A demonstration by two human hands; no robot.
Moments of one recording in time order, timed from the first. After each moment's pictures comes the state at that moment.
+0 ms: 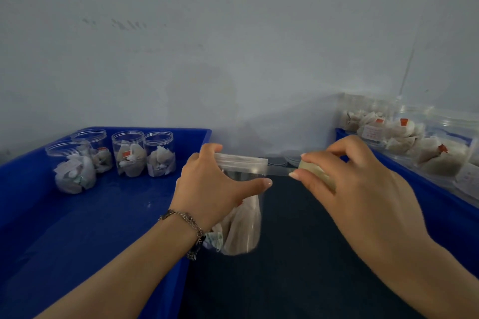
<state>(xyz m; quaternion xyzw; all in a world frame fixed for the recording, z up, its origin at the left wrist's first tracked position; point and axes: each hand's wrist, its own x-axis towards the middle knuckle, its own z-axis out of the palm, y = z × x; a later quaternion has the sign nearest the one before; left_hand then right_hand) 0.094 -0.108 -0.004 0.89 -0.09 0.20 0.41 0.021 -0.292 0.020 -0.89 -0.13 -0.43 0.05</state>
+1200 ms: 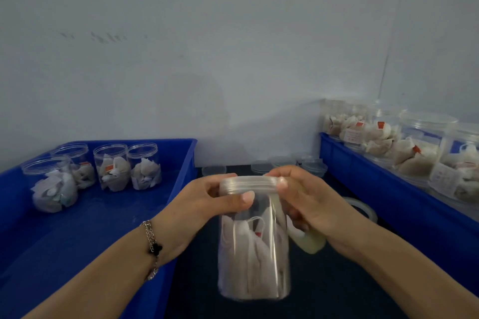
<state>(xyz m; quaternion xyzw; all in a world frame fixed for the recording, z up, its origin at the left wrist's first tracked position) 0.087 -0.107 0.001 0.74 -0.26 -0.09 0.61 0.061 -0.316 -0.001 -0.81 -0.18 -0.05 0.55</state>
